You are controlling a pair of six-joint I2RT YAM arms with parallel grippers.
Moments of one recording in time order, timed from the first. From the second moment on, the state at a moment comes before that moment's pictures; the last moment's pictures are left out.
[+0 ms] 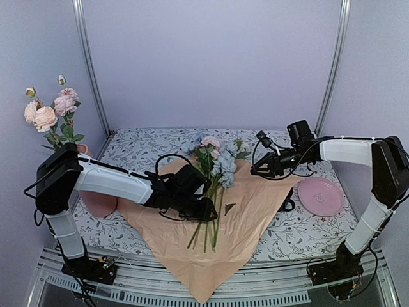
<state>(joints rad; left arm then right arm) -1.02 1.83 1.05 -0.14 0.12 -0.77 0.35 1.69 1.10 -0.29 -0.96 -0.27</state>
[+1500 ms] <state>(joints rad) -1.00 1.57 0.80 0.09 0.13 -0.85 0.35 1.75 1.10 -0.34 -1.00 -0.28</state>
